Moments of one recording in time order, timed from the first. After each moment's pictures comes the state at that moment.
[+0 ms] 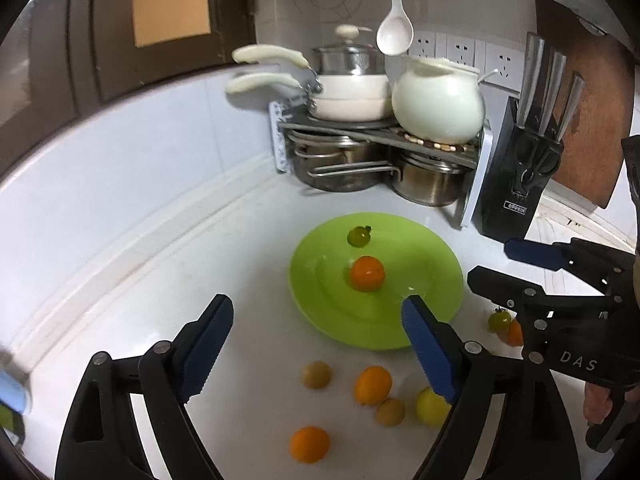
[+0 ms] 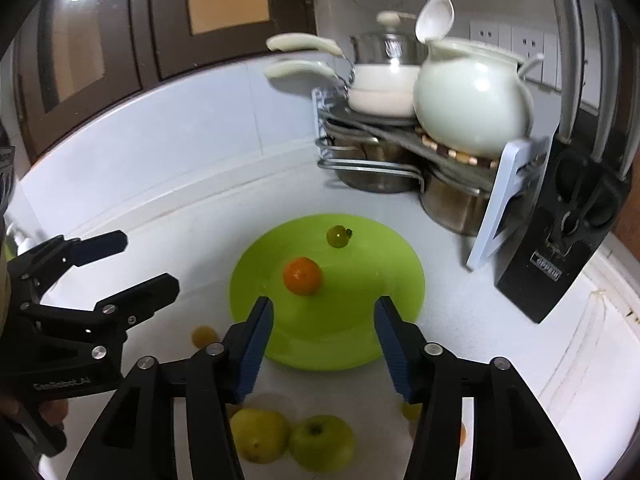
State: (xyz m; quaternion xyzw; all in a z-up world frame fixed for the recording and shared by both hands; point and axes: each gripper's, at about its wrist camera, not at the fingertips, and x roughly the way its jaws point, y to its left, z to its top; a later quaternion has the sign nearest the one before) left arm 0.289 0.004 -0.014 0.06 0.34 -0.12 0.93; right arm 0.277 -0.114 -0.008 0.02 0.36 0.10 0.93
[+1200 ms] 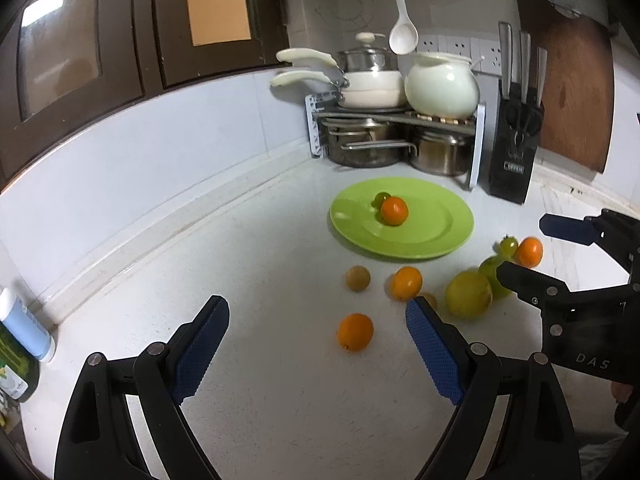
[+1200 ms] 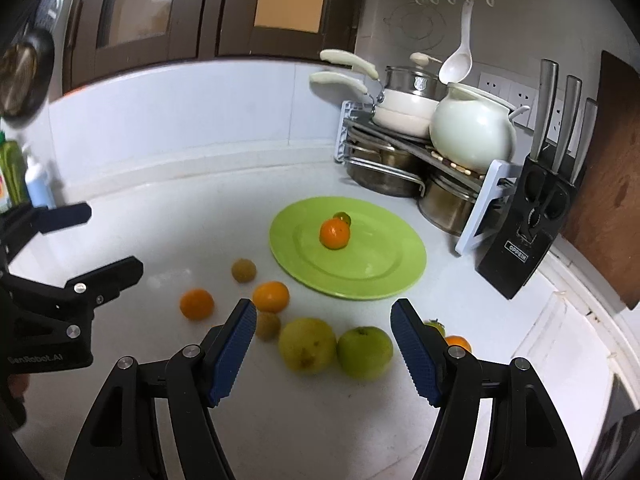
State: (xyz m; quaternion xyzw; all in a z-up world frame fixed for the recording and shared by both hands) left arm 0.190 0.059 -0.048 0.08 0.31 -0.09 0.94; right arm 0.176 -0.054 -0.024 -0.09 0.33 0.07 0.94
